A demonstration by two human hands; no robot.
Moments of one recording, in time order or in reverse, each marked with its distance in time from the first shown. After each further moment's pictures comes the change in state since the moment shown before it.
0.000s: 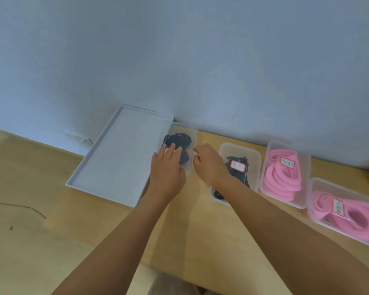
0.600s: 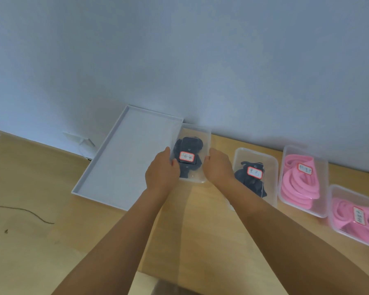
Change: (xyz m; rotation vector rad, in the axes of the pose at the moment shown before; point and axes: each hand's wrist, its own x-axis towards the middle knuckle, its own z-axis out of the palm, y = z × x) left_hand 0.026 -0.044 -0.010 -0.248 -0.074 -0.329; right_hand 0.035 -0.016 0.027 0.026 0.033 0.344
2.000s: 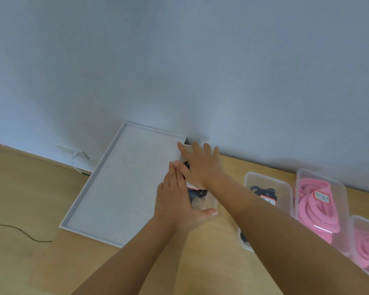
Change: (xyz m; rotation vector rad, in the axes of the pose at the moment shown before) left_hand 0.012 -0.005 0.024 0.110 -0.131 0.267; right_hand 0.062 -0.041 0.005 -0.533 -0.071 -0.397
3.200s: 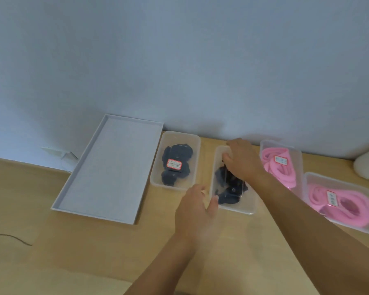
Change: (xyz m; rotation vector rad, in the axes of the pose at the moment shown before) left_hand -0.091 0.082 0.033 -0.318 -0.029 -0.078; right_hand -0.112 0.111 0.000 0.235 0.235 0.265
